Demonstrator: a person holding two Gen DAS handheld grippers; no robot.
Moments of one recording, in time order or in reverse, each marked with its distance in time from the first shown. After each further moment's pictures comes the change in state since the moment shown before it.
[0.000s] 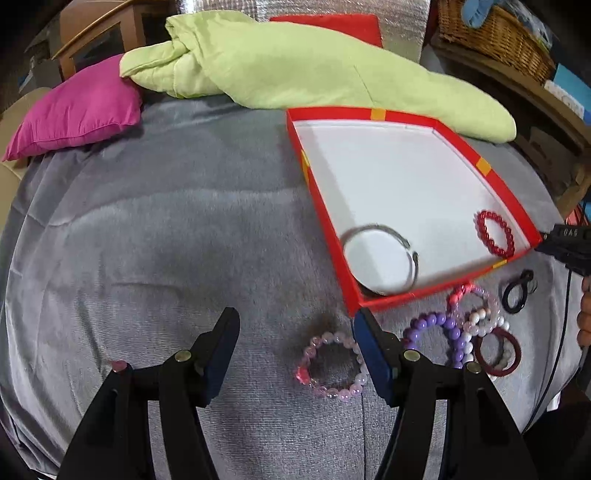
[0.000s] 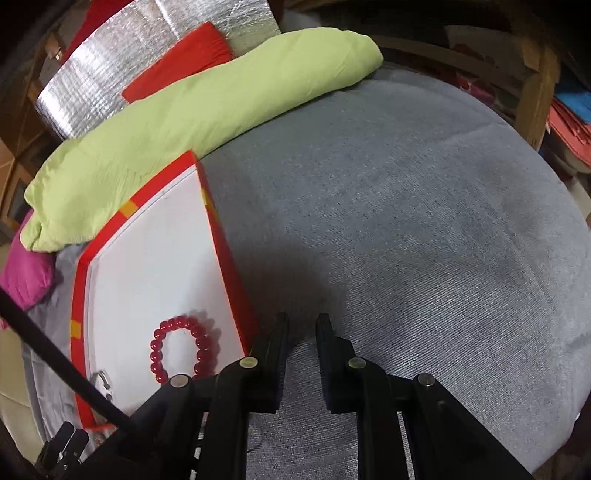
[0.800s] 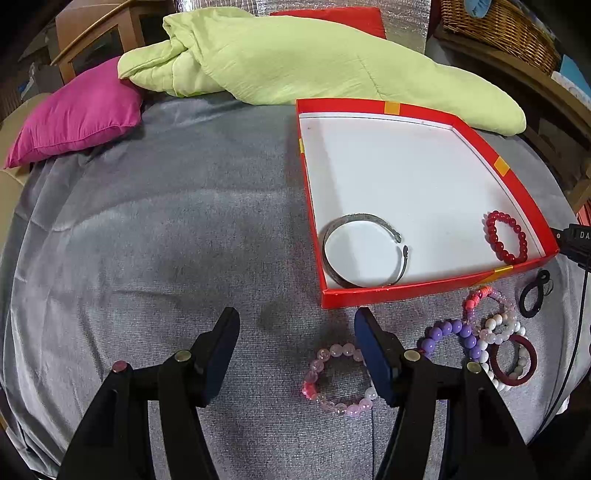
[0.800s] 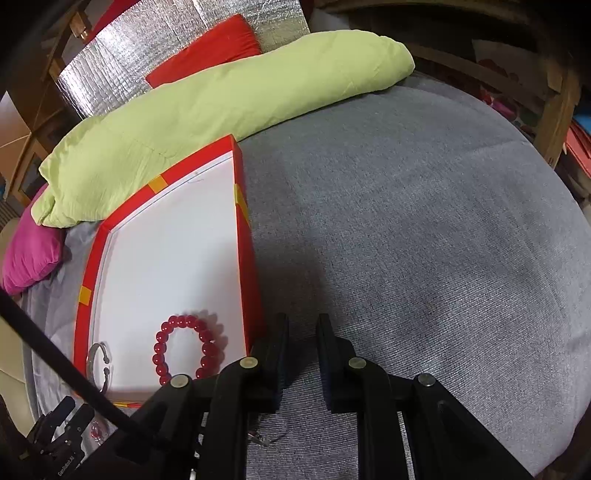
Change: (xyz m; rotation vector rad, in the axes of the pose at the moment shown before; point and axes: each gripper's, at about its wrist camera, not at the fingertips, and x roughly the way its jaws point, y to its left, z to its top) left arm 0.013 0.002 0.010 0.007 0.005 0.042; right arm 0.004 0.024 -0.003 -0.073 -0.001 0.031
